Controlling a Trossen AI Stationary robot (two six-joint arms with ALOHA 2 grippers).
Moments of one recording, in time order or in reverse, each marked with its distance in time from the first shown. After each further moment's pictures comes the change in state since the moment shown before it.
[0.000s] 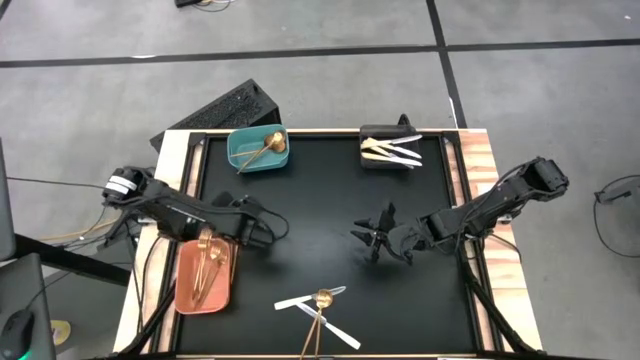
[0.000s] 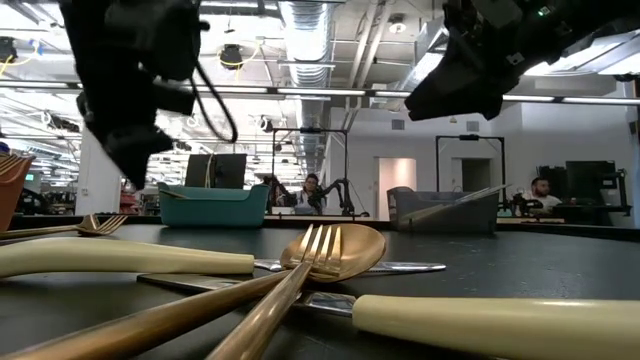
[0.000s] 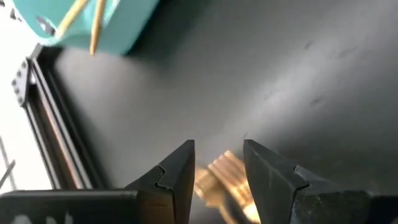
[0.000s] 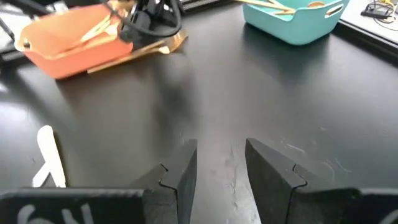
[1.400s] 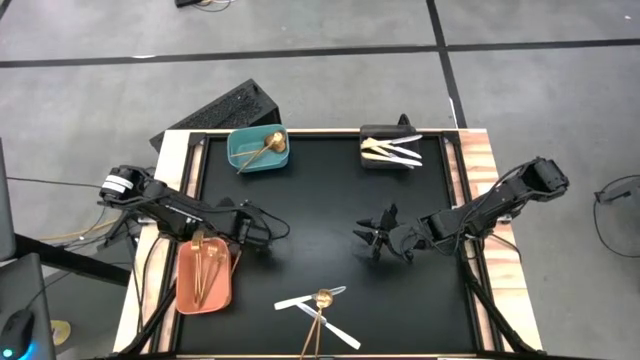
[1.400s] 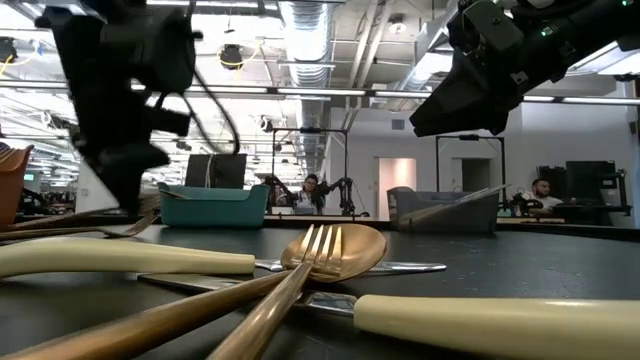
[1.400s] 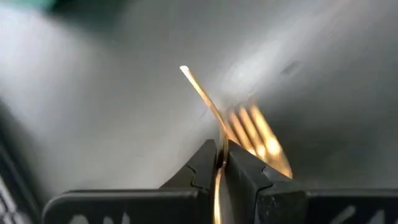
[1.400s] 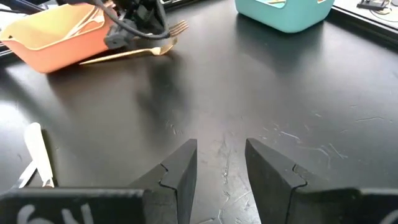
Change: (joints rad) left arm 0.019 -0.031 -0.140 0.250 0.138 0.051; right arm -0.009 0.000 -0.068 0.058 0.000 0.029
